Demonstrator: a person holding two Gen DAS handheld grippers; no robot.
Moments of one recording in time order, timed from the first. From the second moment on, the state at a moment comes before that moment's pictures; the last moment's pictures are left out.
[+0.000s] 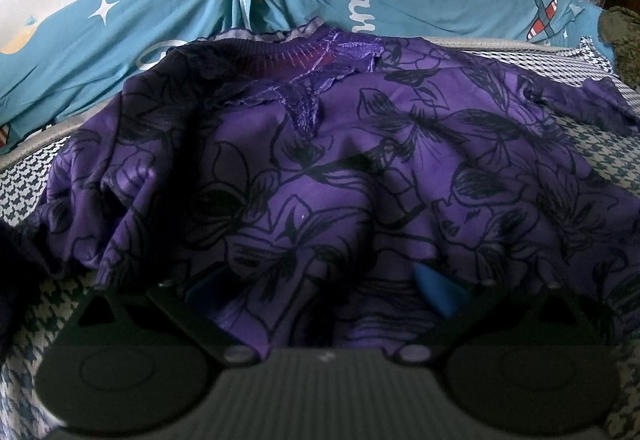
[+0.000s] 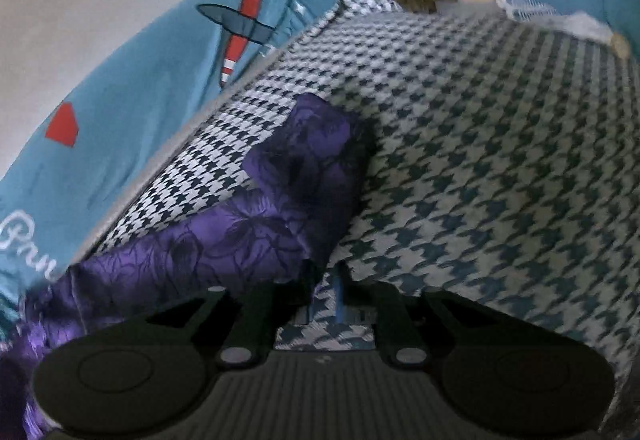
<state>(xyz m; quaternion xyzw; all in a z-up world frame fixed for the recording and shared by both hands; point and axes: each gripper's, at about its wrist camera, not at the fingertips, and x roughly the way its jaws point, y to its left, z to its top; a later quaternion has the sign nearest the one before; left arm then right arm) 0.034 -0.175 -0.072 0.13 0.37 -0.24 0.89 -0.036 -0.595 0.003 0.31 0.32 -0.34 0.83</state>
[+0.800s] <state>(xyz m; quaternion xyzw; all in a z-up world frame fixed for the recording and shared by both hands) 0.034 -0.176 -0.072 0.13 0.38 -0.24 0.89 0.021 -0.604 -0.010 0.15 0.34 -0.26 0.89</state>
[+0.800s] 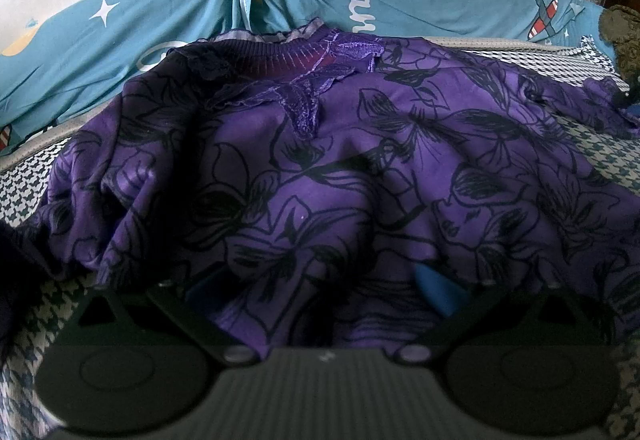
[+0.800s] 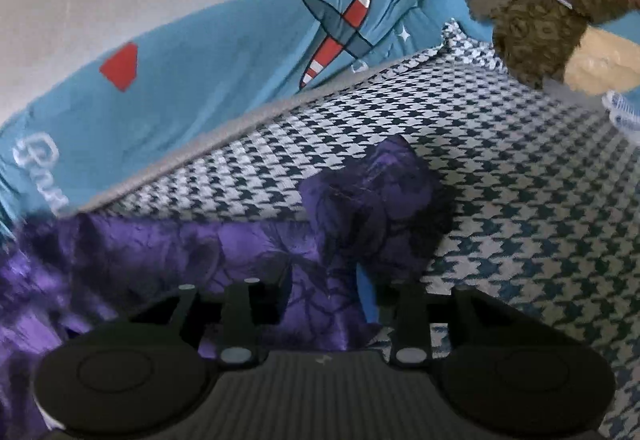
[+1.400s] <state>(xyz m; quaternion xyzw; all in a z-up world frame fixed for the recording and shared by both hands) 0.034 -0.177 -0.071 0.13 0.38 -0.24 0.89 -0.061 -0.637 0.037 0.25 0.26 -0.45 0.82</state>
